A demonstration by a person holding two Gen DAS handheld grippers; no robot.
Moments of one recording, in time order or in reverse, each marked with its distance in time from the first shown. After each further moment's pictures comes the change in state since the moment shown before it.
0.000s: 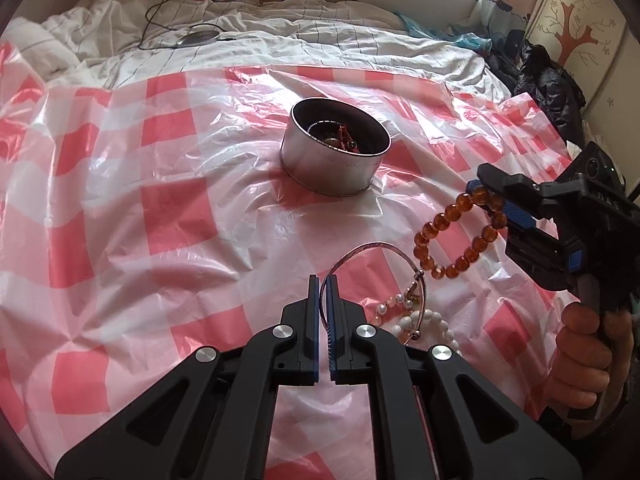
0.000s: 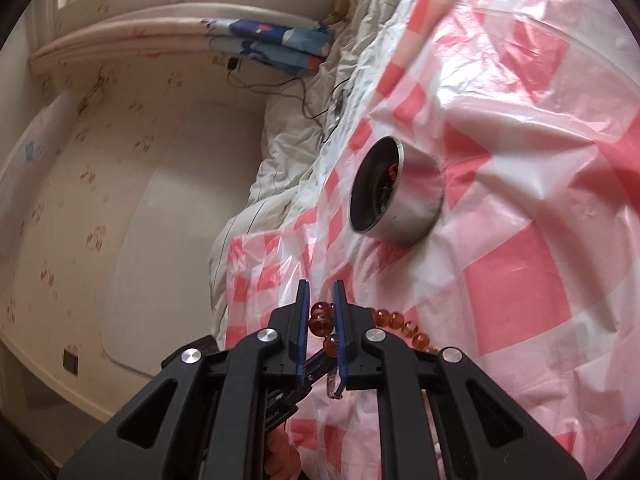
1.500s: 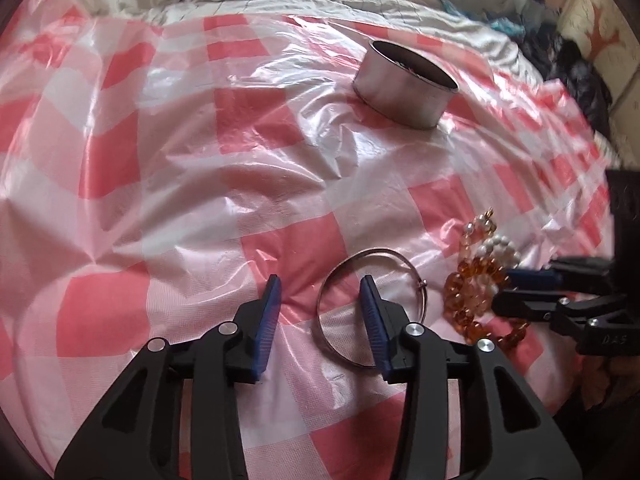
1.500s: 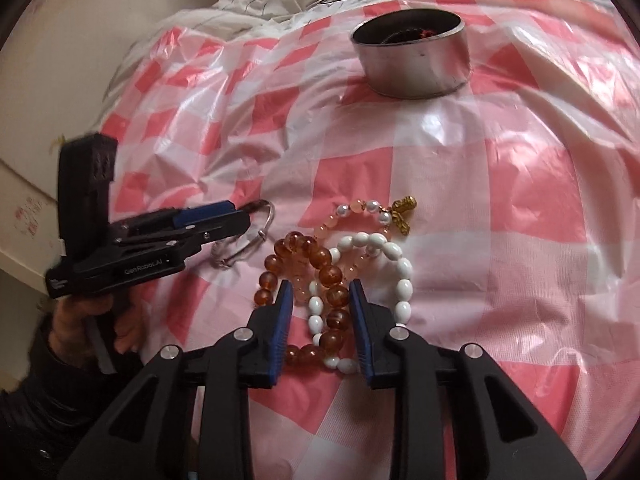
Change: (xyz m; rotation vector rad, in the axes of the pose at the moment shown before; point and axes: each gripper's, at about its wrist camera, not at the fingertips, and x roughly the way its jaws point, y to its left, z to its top) left arm 0.010 0.042 -0.052 -0.029 0.091 0.103; right arm 0.059 0.037 -0.102 -0.641 0.426 -0.532
